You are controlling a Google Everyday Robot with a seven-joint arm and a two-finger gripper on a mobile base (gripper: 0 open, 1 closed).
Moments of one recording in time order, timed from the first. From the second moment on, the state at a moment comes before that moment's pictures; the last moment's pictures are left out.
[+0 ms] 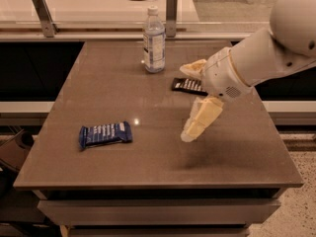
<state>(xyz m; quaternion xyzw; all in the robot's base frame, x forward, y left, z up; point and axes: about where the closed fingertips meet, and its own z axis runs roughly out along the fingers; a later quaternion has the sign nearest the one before) 0.491 -0.063 0.897 -0.66 0.66 0.16 0.33</state>
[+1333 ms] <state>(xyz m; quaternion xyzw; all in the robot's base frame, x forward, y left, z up) 0.481 0.037 0.870 -0.66 0.65 0.21 0.31</state>
